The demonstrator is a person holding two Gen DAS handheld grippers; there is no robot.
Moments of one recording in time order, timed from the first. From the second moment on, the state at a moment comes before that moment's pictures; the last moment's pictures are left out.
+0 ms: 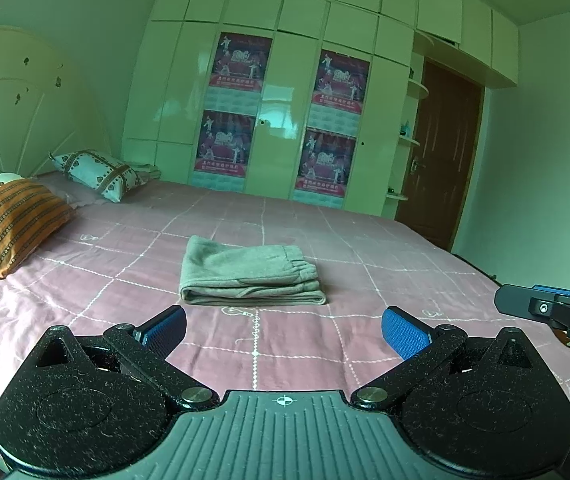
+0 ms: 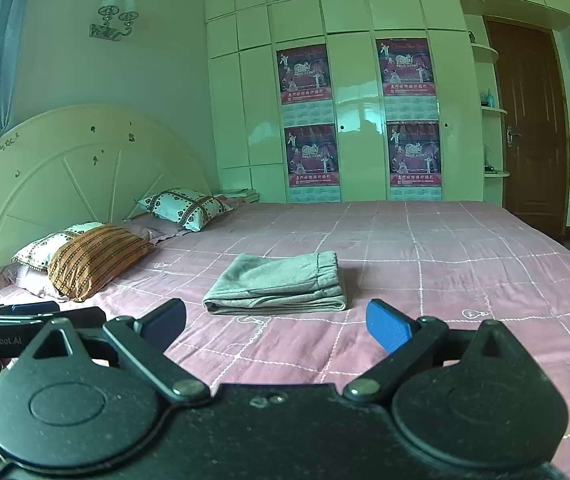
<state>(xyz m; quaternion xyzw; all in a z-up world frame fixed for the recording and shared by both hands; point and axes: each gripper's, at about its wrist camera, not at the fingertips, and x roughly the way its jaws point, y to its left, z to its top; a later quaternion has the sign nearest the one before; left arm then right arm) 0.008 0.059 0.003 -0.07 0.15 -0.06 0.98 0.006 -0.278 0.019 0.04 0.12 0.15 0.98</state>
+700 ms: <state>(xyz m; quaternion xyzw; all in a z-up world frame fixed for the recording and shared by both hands) 0.007 0.051 0.003 -0.06 0.15 -0.07 0.98 0.008 -0.278 0.019 0.04 0.13 0.15 0.98</state>
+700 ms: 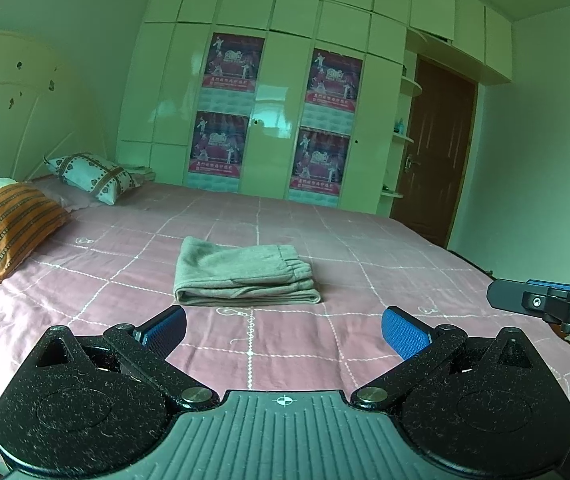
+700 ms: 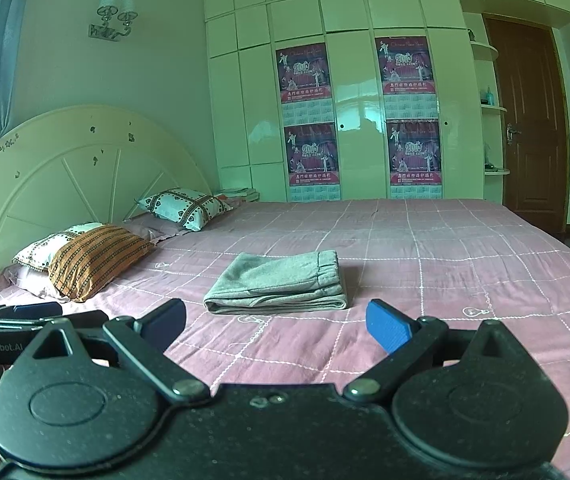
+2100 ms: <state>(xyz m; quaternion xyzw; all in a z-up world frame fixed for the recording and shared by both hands) 0.007 0.049 0.006 -0.06 0.14 -0.07 0.99 0.007 -0.274 0.019 0.04 0.13 0.15 0.98</state>
